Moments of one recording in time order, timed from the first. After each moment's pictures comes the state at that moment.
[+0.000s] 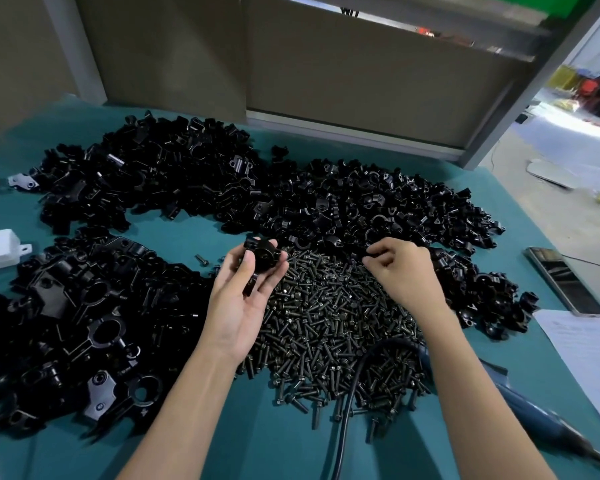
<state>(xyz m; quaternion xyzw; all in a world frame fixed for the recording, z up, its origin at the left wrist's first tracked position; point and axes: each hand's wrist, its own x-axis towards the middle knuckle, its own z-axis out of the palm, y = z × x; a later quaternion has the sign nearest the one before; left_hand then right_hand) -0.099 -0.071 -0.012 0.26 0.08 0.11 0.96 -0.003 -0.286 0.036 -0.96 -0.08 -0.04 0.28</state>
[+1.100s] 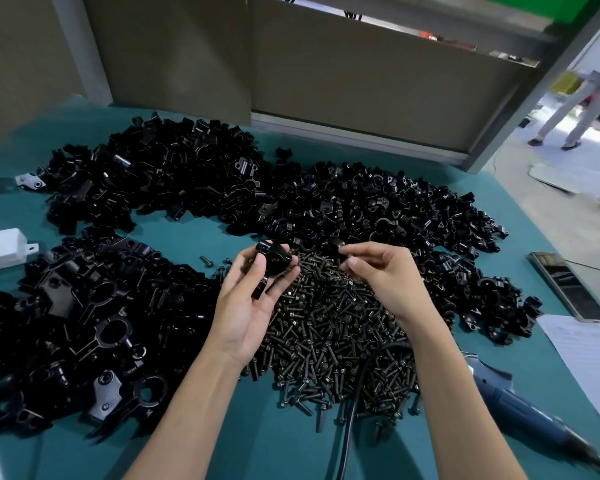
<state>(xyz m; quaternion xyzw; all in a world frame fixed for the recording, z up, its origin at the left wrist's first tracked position) -0.101 -0.072 -0.012 0.29 0.06 0.11 0.95 -0.027 -0.260 0.044 -0.84 -0.12 0.06 0.53</state>
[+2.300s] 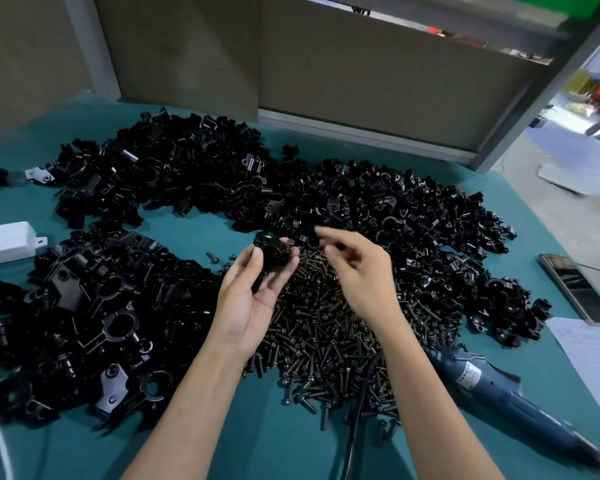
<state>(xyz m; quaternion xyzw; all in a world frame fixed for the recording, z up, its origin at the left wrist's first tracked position) -0.099 -0.068 -0.005 0.23 0.09 0.11 0.96 -0.037 -0.218 0.033 -0.84 -0.22 -0.07 0.49</state>
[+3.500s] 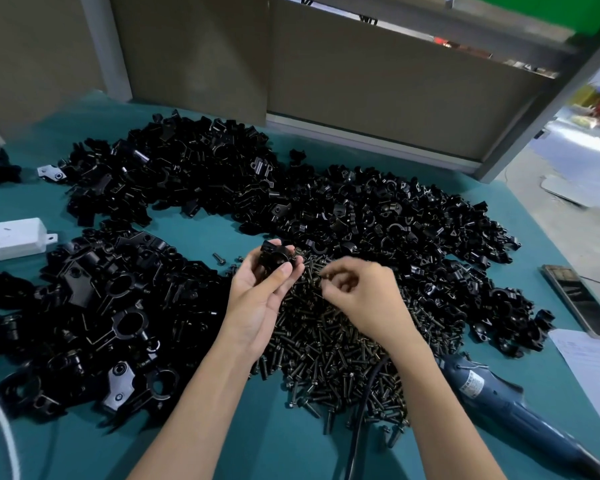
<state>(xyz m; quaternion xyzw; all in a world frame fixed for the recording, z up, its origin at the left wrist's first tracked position) -0.095 -0.071 -0.016 0.28 0.07 0.12 0.95 -0.051 -0.223 0.039 -0.91 -0.20 0.02 0.36</state>
